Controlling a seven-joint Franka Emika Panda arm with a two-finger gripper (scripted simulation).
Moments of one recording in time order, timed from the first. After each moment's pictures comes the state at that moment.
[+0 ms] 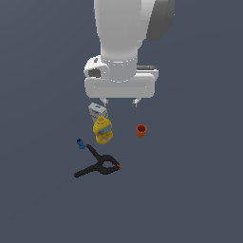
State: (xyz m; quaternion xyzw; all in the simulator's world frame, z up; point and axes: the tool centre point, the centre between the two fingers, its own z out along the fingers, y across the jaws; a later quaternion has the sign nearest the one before) arm -0.003 -0.003 0.318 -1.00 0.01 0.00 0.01
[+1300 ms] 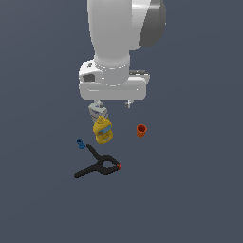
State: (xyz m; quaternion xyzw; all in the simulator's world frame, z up) arm -0.013 -0.026 0.303 -1.00 -0.01 0.01 -0.01
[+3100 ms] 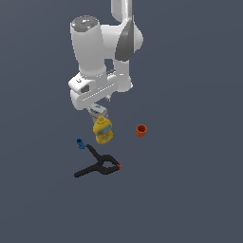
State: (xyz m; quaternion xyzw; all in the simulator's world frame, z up) arm -0.089 -0.097 0.233 -0.93 -0.37 0.01 0.00
